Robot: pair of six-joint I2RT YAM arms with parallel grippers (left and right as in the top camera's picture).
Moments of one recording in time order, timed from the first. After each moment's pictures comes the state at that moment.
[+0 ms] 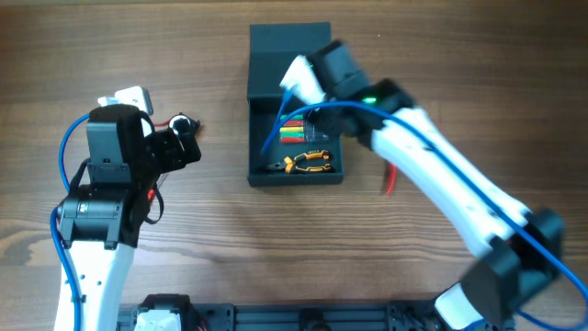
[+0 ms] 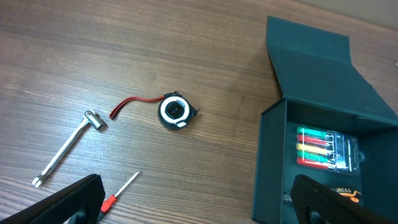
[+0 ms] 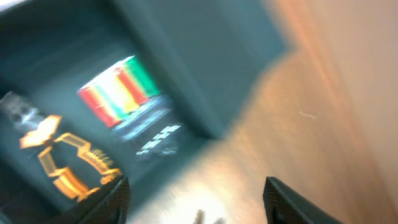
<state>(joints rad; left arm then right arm) -0.04 1.04 1.04 -0.78 -0.08 -0.27 0.56 1.71 1.53 -0.76 0.21 -0.48</state>
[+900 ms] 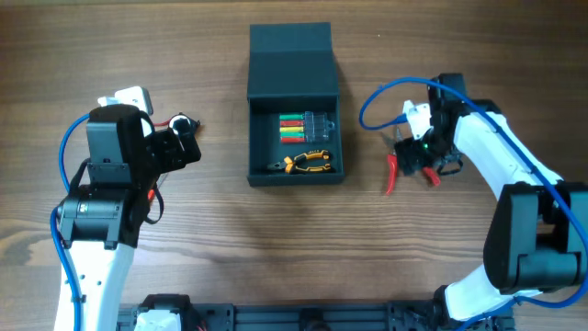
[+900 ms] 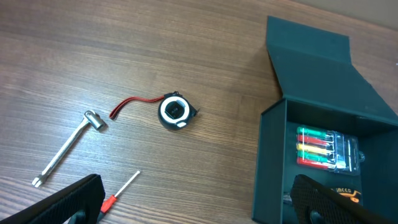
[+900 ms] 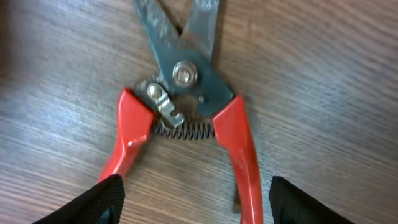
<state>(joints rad) -0.04 1.04 1.04 -0.78 -0.08 -0.27 0.02 1.77 1.11 -0.84 -0.05 -0.32</state>
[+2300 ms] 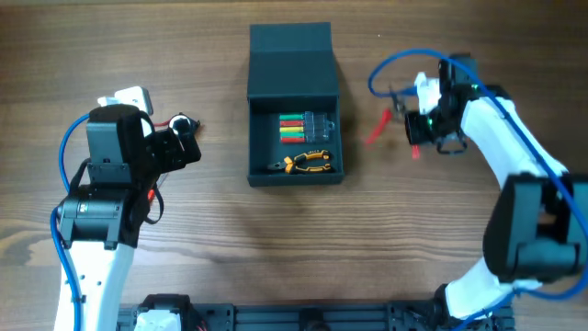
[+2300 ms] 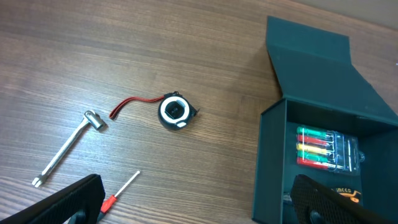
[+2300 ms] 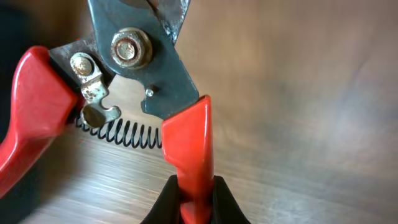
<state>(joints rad) -0.04 1.04 1.04 -0.78 -0.08 -0.27 0.01 1.80 1.27 -0.78 -0.16 -0.13</state>
